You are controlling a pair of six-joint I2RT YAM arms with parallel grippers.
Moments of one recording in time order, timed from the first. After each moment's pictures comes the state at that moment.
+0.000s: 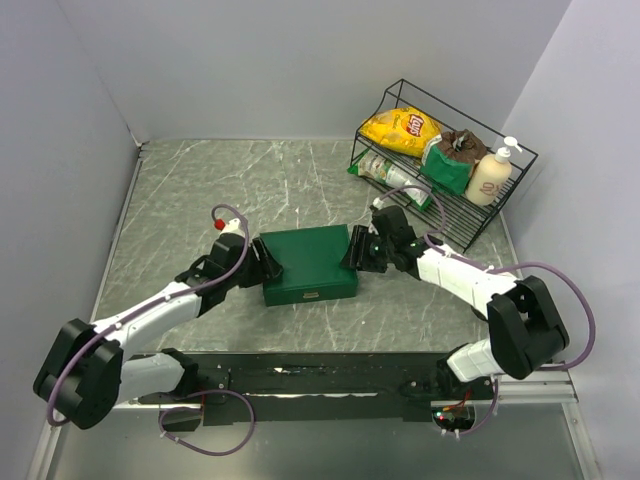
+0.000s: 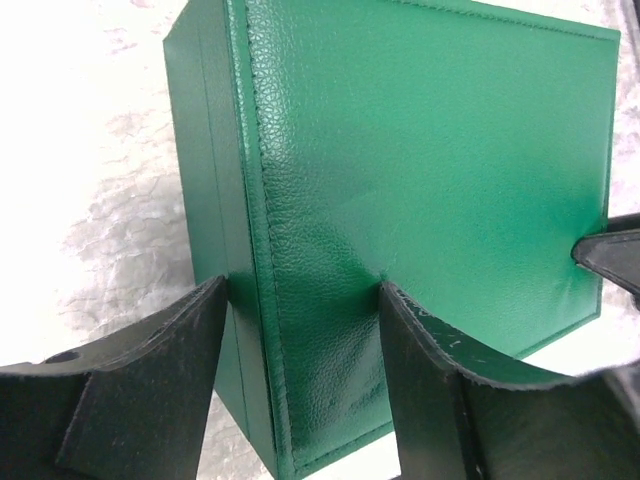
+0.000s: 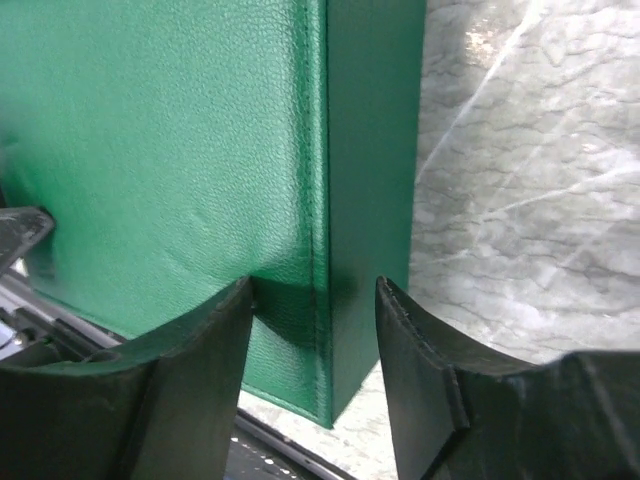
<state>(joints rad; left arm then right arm) -0.54 1.17 0.55 -0.05 -0.01 -0.78 0.50 1.42 0.83 -0.27 -0.18 0.63</state>
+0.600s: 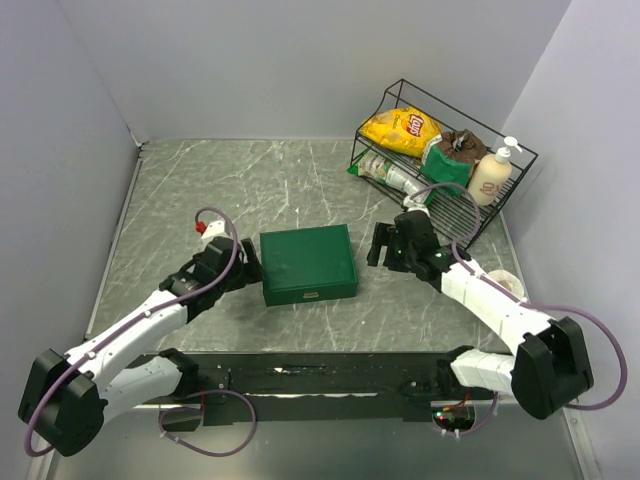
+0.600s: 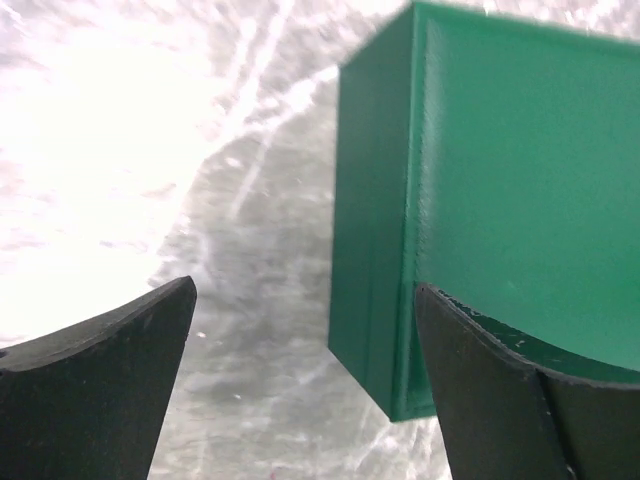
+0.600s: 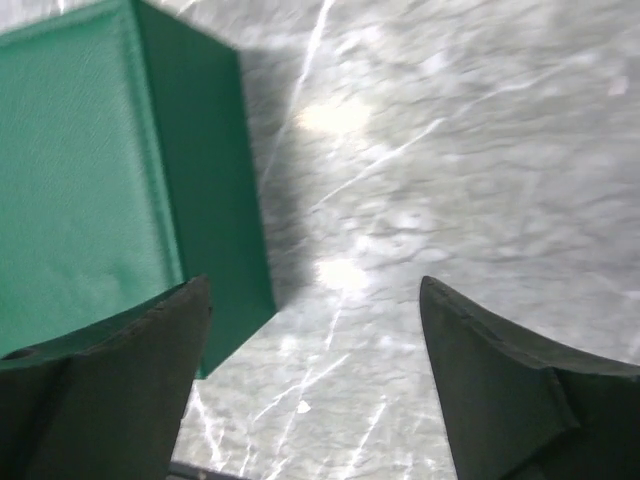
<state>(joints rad) -0.56 1.00 0.60 -0.37 -0.30 -0.72 0.46 1.19 0.79 -0.42 0.11 0.55</state>
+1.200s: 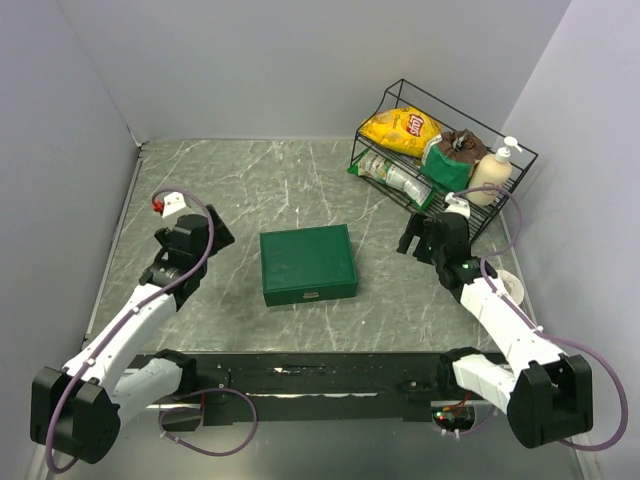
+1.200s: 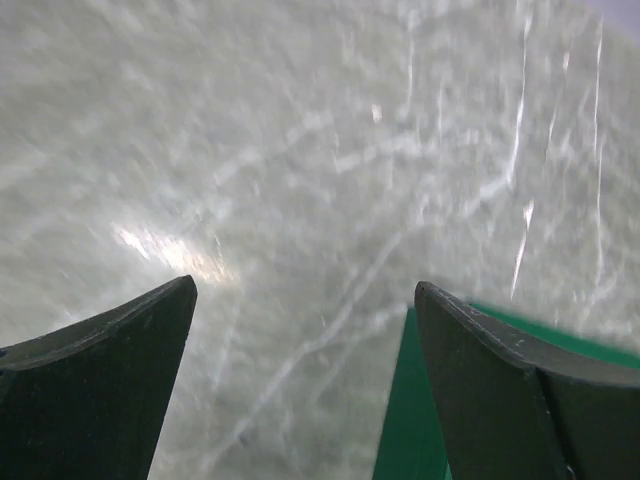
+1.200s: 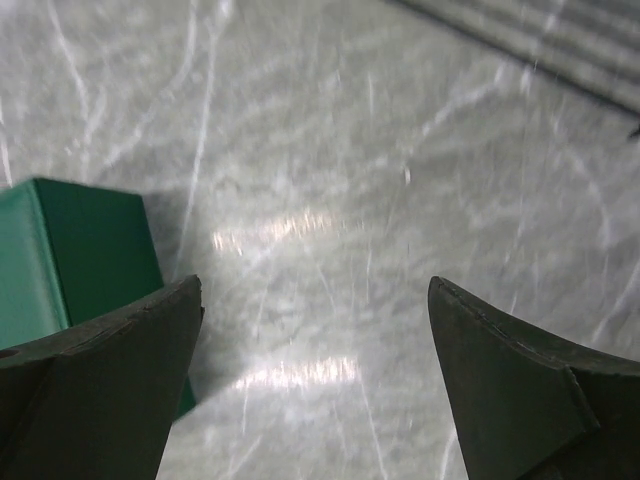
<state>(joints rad) -0.32 0.99 0.68 -0.23 -0.46 -0.62 0.21 1.04 0.68 -0.29 0.17 0.45</state>
